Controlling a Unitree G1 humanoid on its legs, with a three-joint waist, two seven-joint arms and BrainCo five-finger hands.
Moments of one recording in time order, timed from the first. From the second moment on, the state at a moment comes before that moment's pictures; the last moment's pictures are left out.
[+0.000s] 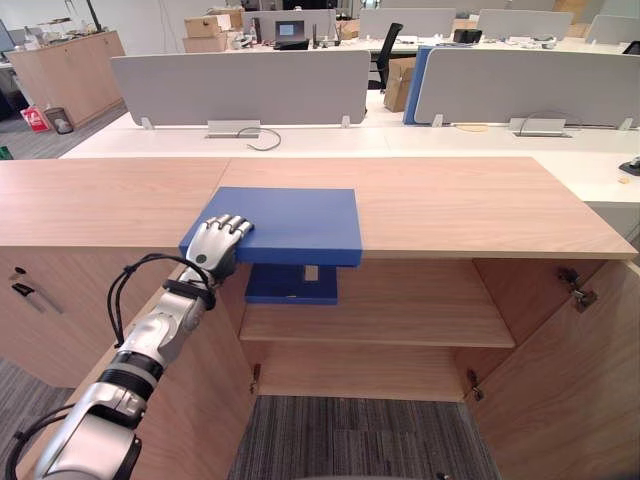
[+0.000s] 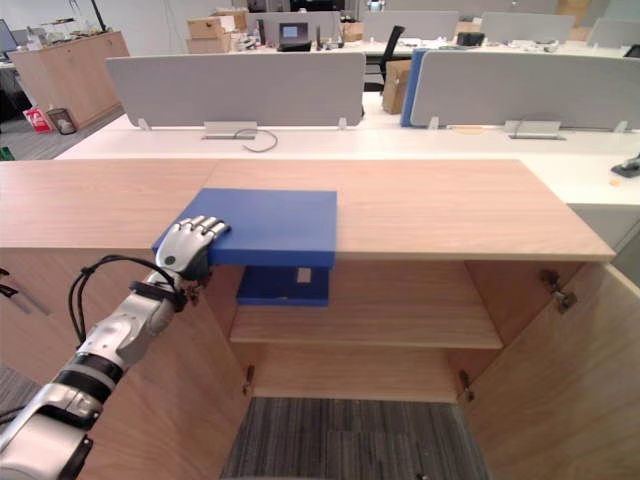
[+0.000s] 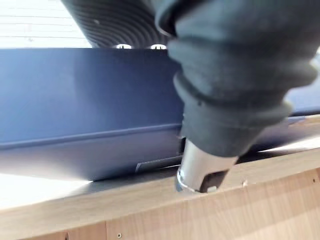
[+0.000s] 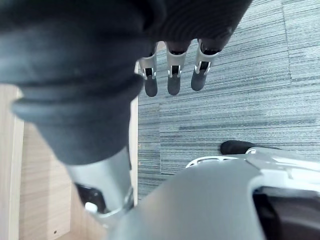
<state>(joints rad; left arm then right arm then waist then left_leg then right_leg) -0.47 0.62 -0.35 0.48 1.00 -0.15 0.42 0.24 -0.14 -0.05 1.06 -0.03 -0.11 -0.03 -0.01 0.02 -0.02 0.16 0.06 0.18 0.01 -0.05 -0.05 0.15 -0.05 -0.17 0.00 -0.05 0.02</state>
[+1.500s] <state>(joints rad) 0.28 0.17 -0.31 -0.34 -0.19 -0.26 0.08 -0.12 -0.27 0.12 0.23 0.41 -0.08 -0.03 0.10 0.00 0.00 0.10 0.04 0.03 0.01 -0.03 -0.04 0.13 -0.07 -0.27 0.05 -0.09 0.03</state>
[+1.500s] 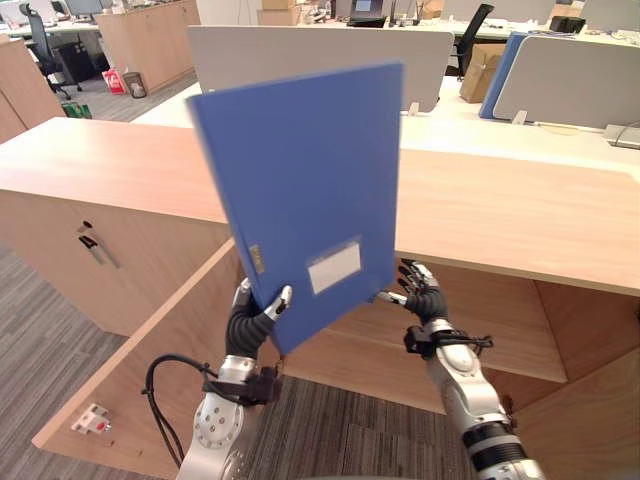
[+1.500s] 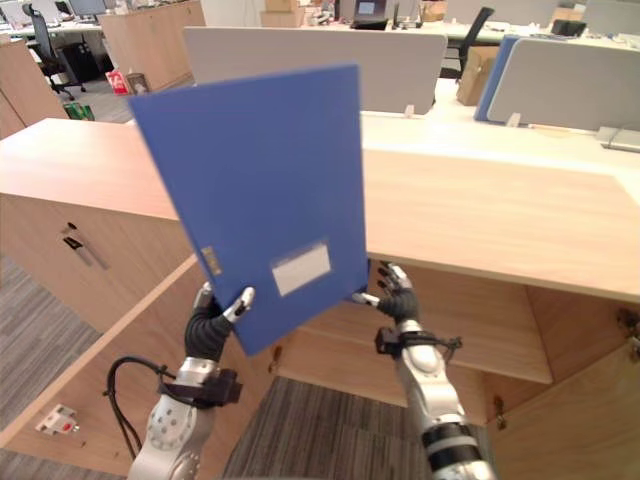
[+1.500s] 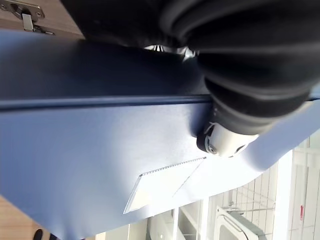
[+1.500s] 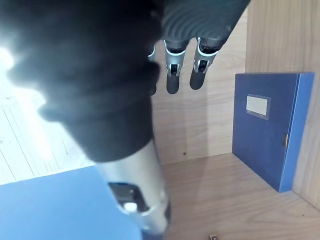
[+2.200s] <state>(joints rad) 0.39 0.27 -0.36 -0.34 -0.17 -0.28 0.07 -0.42 -0.68 0.57 0.23 0.81 -0.01 0.17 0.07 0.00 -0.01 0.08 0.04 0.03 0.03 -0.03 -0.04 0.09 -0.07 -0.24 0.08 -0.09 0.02</state>
